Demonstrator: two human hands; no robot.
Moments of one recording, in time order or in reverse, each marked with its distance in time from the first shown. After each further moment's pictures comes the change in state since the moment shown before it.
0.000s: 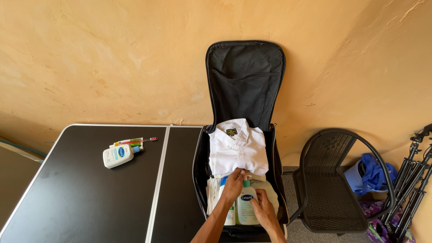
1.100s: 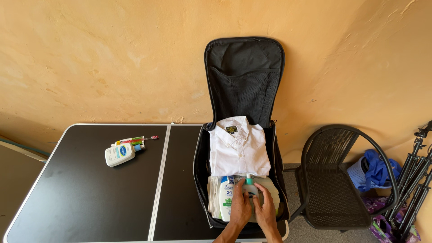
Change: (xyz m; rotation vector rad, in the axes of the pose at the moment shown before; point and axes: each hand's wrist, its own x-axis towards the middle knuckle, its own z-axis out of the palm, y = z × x) left_hand -0.062 -0.047 0.035 0.265 0.204 0.243; right_hand -0.020 -0.003 0.011 -0.084 0.234 -0.221
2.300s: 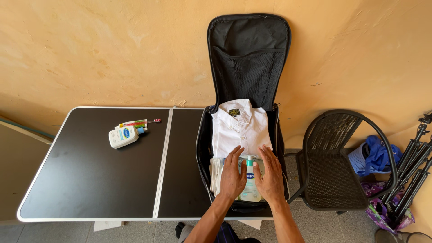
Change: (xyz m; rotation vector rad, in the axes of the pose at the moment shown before) left_hand 0.010 0.084 -0.056 0.304 0.060 0.281; right_hand 0.002 -0.095 -0.044 -0.358 0.117 -0.515
